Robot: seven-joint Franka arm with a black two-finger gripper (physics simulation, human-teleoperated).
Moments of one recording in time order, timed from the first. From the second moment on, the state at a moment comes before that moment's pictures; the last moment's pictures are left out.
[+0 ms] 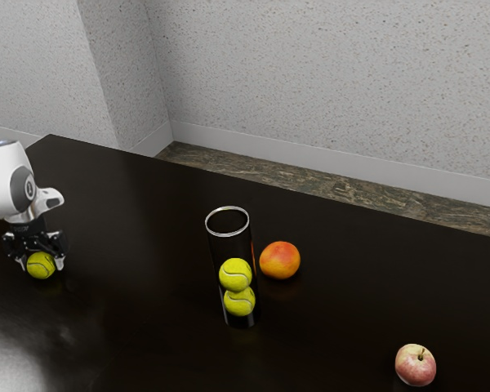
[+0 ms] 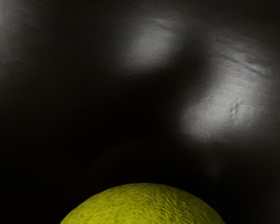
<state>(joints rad) 0.16 0.43 0.46 -2.03 -0.21 2.29 0.30</state>
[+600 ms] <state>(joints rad) 0.16 0.42 0.46 -2.03 -0.21 2.29 0.33</state>
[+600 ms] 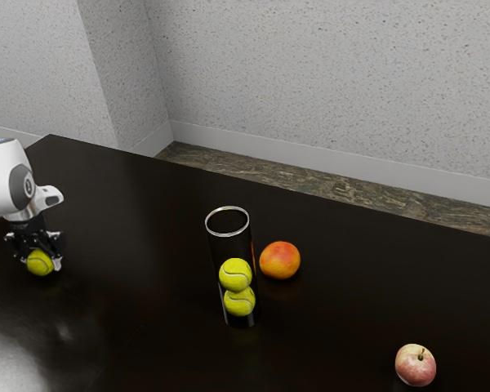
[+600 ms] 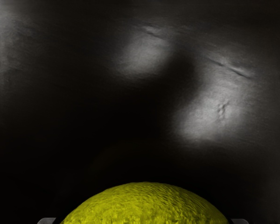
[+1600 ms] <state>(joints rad) -0.24 0.13 0.13 -1.73 -0.21 1.97 0.19</state>
